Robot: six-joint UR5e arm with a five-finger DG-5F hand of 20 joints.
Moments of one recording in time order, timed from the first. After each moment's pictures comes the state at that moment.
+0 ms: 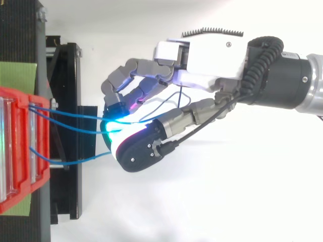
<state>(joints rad) 0.12 -2.33 -1.16 -2.80 -1.40 -0.07</state>
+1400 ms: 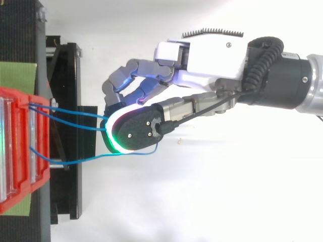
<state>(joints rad) 0.12 -2.33 -1.16 -2.81 -1.40 -0.07</state>
